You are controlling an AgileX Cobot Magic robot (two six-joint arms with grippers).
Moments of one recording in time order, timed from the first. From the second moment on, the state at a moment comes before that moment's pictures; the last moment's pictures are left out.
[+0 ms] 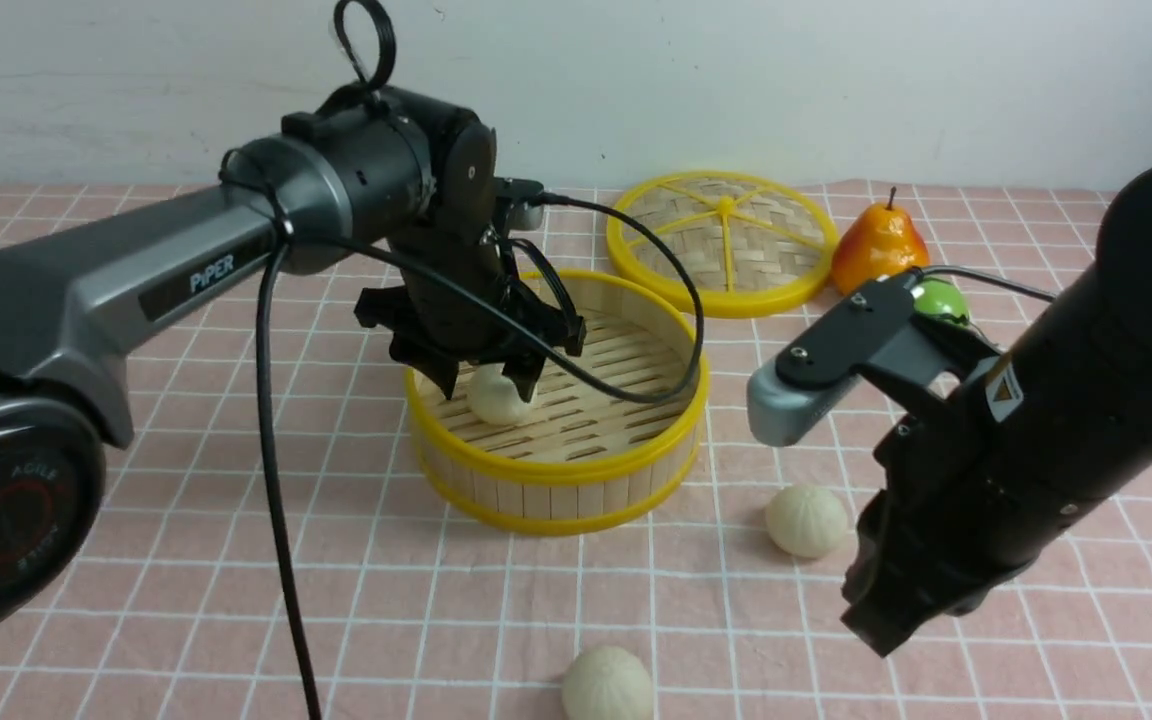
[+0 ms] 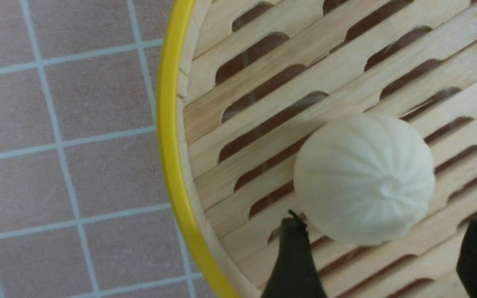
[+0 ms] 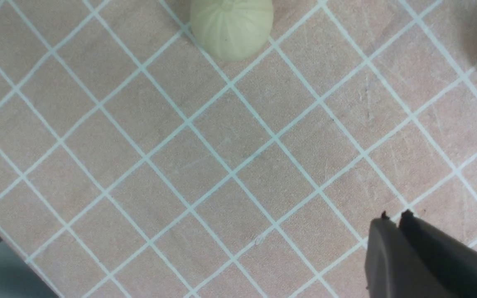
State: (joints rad) right arm 0.56 1.44 -1.16 0.18 1.05 -0.28; left arm -0.44 2.15 -1.93 0.05 1.02 -0.26
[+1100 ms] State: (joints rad) right arm 0.56 0.95 -1.04 0.14 1.11 -0.23; left arm -0.81 1.78 -1.34 -0.02 0.93 -0.31
